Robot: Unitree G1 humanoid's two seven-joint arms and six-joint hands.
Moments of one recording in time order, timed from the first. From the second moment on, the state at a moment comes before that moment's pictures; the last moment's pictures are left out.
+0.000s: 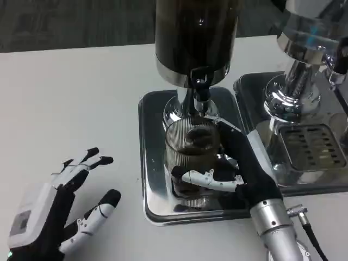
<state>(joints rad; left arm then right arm) 0.21 0.44 -0.02 0.43 0.58 -0.77 0.41 -0.21 -0.05 0.18 0.66 -0.33 -0.57 -0.21</state>
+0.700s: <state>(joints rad) 0.19 0.44 -0.05 0.44 0.58 -0.77 0.41 -0.17 -0.05 0.18 0.62 -0.38 -0.57 -0.30</state>
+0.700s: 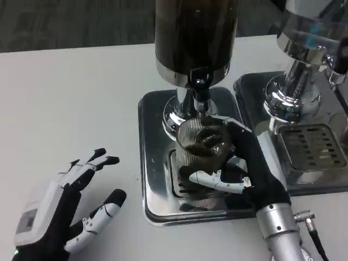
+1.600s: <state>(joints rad) 0.18 0.45 -0.07 0.44 0.59 -0.77 0.41 -0.02 -0.10 0.18 0.34 -0.44 -0.48 -0.27</state>
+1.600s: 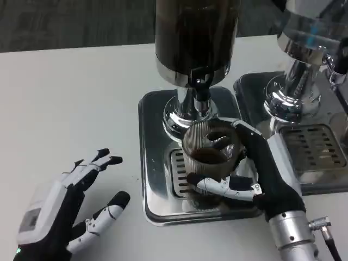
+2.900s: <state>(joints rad) 0.40 0.65 -0.04 0.08 0.68 -0.67 0.30 0.27 -0.21 0.18 -0.22 -0.34 -0.43 0.04</state>
